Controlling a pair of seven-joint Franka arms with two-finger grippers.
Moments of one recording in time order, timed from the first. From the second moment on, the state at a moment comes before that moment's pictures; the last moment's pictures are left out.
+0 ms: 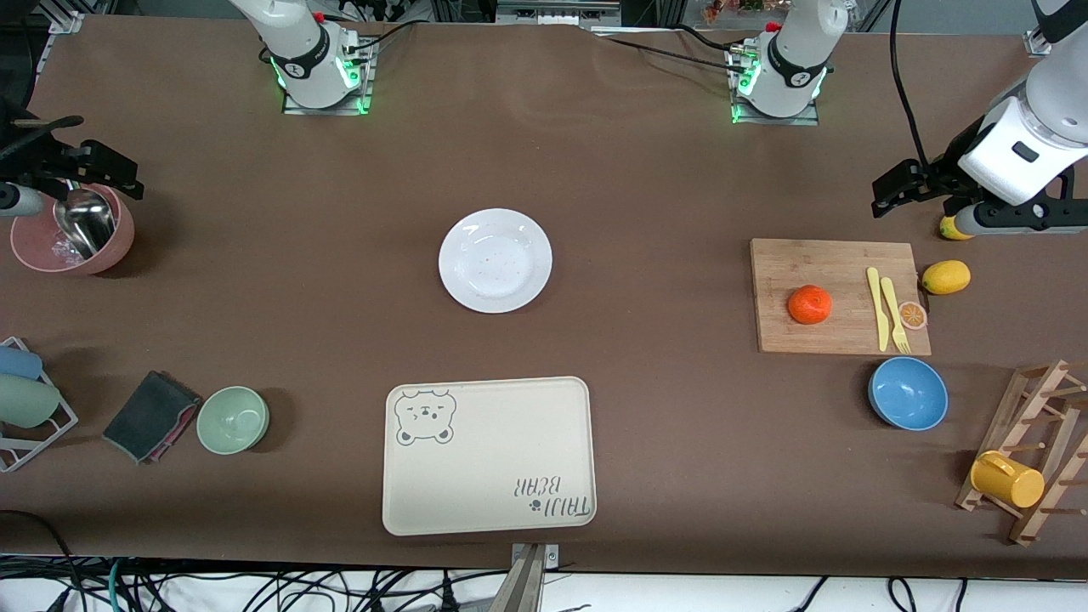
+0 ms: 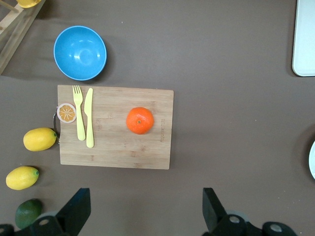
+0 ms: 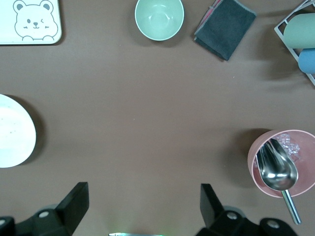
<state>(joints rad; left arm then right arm) 0.01 -0.02 -0.09 -1.67 -0.02 1.59 -0.13 -0.08 -0.03 0.05 -1.66 -0.02 1.56 -0.07</state>
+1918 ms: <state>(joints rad) 0.01 -0.02 -0.09 -1.67 -0.02 1.57 -0.13 -0.09 -0.02 0.05 -1.66 -0.02 1.57 -0.07</state>
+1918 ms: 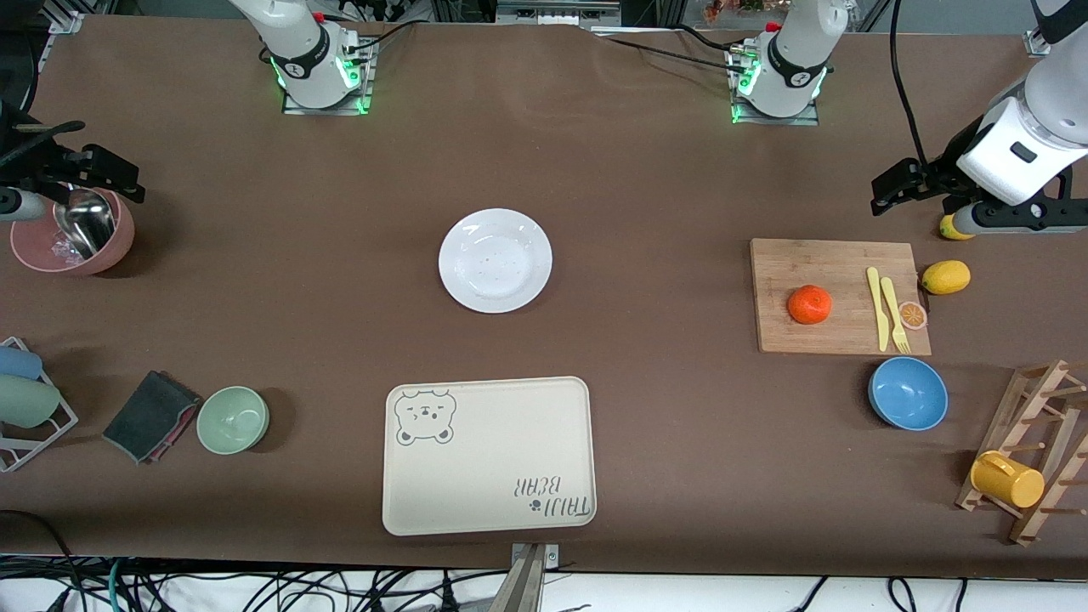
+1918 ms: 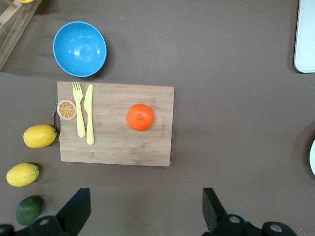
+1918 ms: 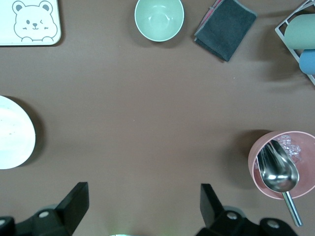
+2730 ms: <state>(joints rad) 0.01 -0.01 -0.09 -1.67 -0.04 1.57 -0.13 -0.09 -0.02 0.05 -1.66 -0.02 1.57 -0.07</state>
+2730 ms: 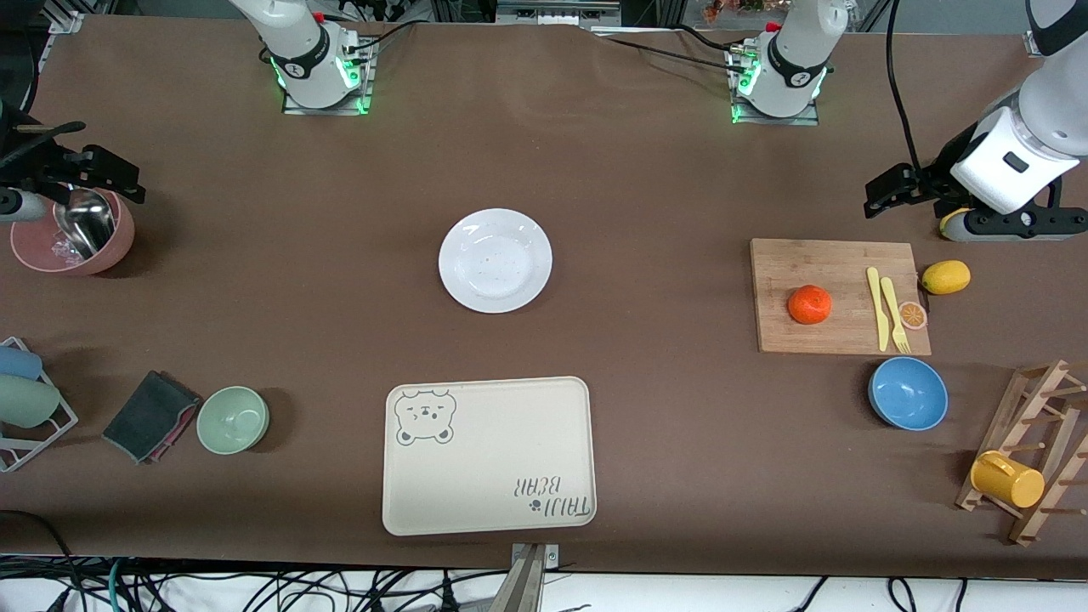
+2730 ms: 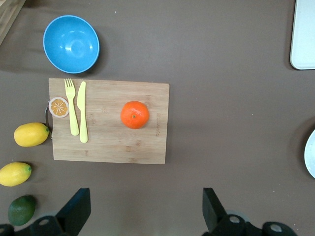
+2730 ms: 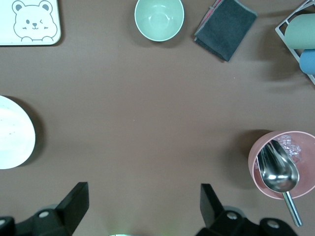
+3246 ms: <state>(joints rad) 0.01 0.02 -0.10 -1.67 -0.04 1.56 -0.13 -0.08 -0.02 0.05 -1.66 -0.02 1.58 -0.07</state>
